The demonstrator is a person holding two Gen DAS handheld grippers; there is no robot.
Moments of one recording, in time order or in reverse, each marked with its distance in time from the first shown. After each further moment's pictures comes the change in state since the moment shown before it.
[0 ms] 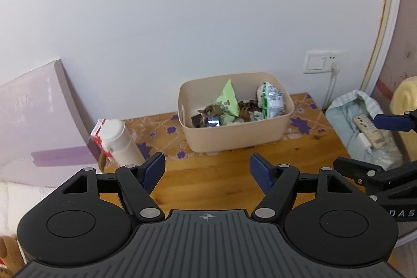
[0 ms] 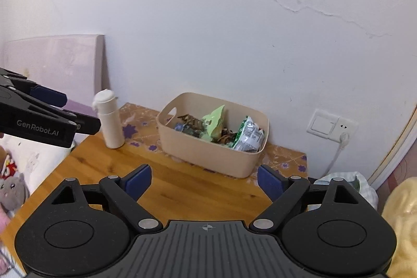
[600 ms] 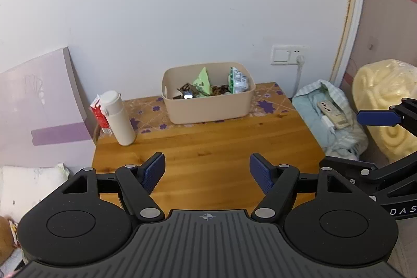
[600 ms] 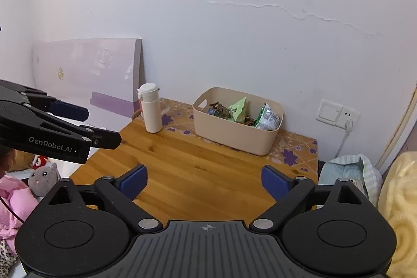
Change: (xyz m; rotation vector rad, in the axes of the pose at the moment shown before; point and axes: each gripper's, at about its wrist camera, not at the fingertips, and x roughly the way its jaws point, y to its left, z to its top) left arm -0.124 -0.037 -0.090 -0.025 -0.029 -0.063; right arm -0.128 0.019 -0.062 0.002 -0.032 0.102
